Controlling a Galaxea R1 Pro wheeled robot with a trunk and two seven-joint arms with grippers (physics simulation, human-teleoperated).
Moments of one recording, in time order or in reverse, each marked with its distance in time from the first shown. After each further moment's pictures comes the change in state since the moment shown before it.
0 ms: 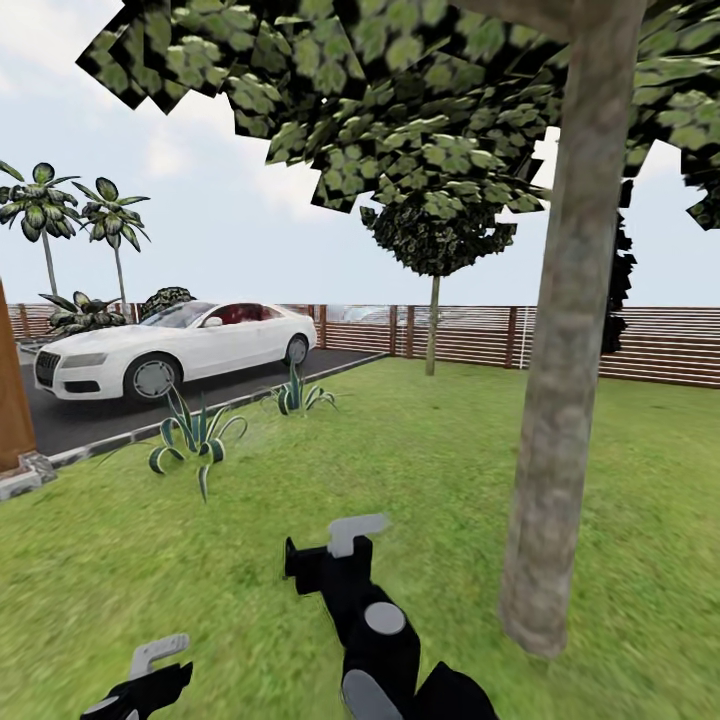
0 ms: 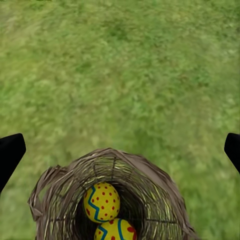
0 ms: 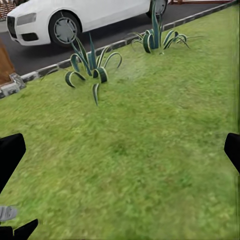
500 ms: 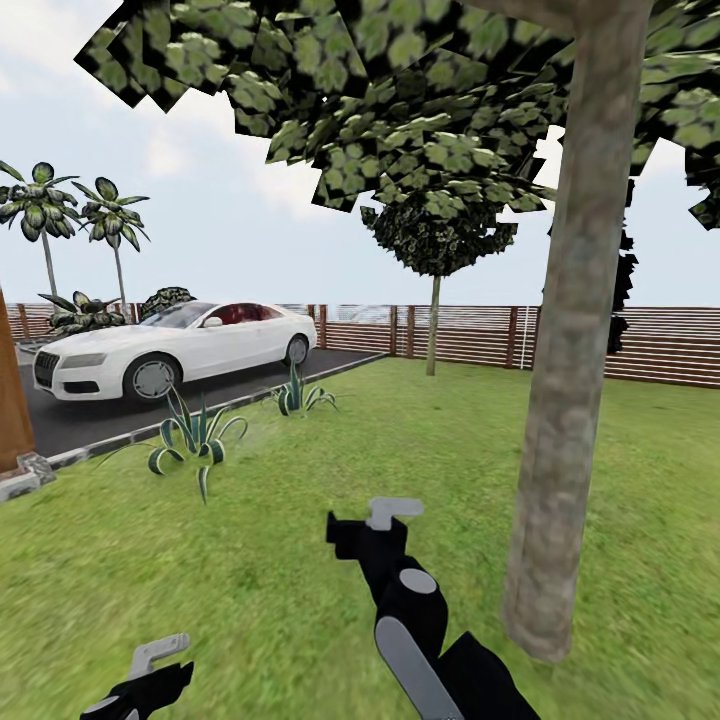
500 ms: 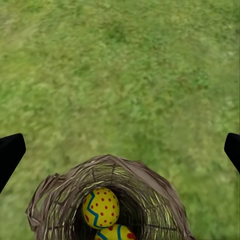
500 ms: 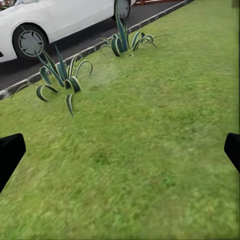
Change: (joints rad) left arm -0.001 0.000 0.000 -0.001 -0.001 0.003 -0.007; right arm 0.000 -0.005 -0.176 0.001 0.001 0.019 -0.009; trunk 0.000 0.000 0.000
